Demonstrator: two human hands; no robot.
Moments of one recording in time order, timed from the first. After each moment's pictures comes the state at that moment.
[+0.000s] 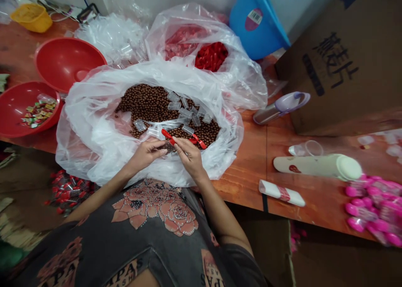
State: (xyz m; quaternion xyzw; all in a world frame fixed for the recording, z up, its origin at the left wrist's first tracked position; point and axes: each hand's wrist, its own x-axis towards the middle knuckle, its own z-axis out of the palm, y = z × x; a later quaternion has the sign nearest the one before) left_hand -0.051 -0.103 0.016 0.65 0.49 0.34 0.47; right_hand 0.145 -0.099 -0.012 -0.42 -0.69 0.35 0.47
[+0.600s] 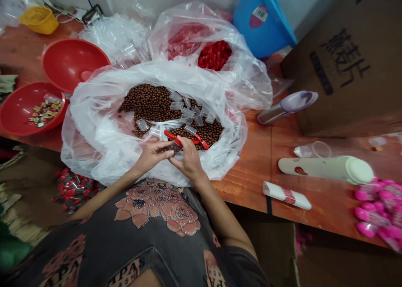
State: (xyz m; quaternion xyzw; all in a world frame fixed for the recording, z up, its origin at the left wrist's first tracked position) left_hand -0.034 -0.109 0.012 0.51 0.49 0.40 0.59; right_hand 0.143 -0.105 -0.027 -0.43 -0.79 0.18 0.40
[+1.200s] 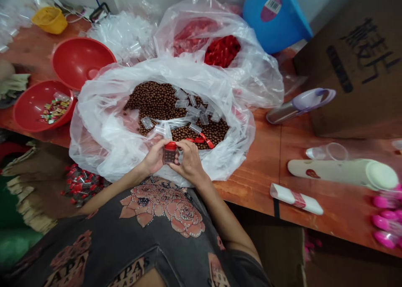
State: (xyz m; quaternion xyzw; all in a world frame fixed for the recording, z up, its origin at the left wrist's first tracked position) left_hand -0.020 -0.110 0.011 0.14 0.44 0.36 0.81; right_hand 0.137 -0.119 -0.023 -0.39 -0.82 0.17 0.37
